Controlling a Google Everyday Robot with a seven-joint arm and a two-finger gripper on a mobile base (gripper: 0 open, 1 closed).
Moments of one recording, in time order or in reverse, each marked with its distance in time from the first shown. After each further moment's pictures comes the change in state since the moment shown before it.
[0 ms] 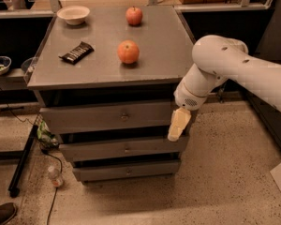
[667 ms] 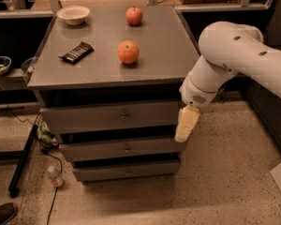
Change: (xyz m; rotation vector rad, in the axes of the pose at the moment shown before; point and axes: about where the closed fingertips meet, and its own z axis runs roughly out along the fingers) arm 0.004 0.026 -0.046 0.020 0.050 -0.026
